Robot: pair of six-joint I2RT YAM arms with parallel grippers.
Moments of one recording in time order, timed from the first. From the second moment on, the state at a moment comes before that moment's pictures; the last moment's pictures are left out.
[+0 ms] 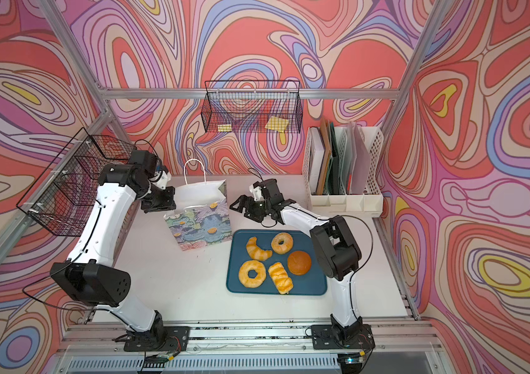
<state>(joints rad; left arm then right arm) -0.04 1.66 1.88 -1.43 0.12 -0.14 0.52 2.02 1.48 -0.08 -0.64 0.80</state>
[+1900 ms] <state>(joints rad) -0.05 1.64 1.90 -1.48 0.07 -0.18 0.67 1.94 1.54 -0.26 -0.67 0.81</state>
